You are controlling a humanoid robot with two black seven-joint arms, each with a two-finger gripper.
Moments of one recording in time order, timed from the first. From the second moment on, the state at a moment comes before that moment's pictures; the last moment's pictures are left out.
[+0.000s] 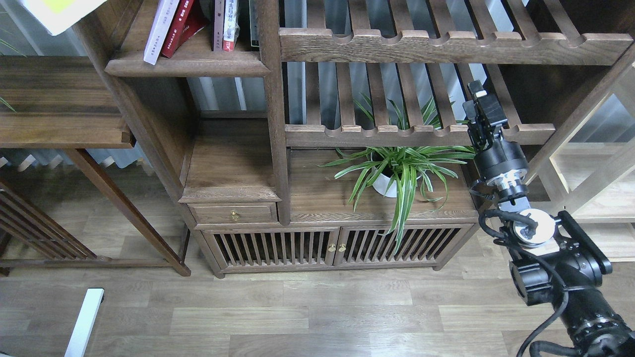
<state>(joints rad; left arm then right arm) -0.50 0.55 -1.74 -1.50 0.21 -0.49 0.49 0.40 -0.21 1.33 0.85 0.17 0.58 0.02</state>
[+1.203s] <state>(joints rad) -0.68 0.71 -1.51 -1.30 0.25 -0.49 0.49 0.40 -0.17 1.33 0.85 0.17 0.58 0.03</state>
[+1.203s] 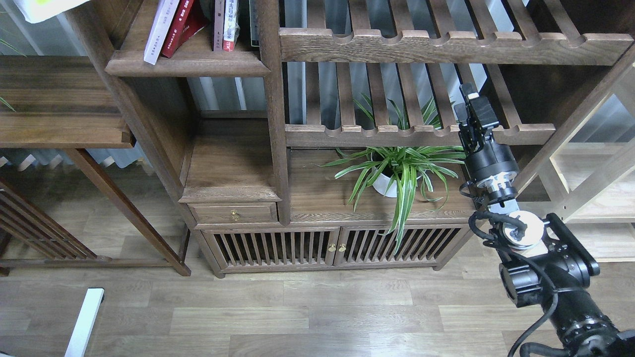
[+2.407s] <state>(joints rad) -0.86 0.49 -1.44 -1.12 0.44 -0.49 0.49 0.40 -0.16 1.33 0.84 0.17 0.58 0.03</state>
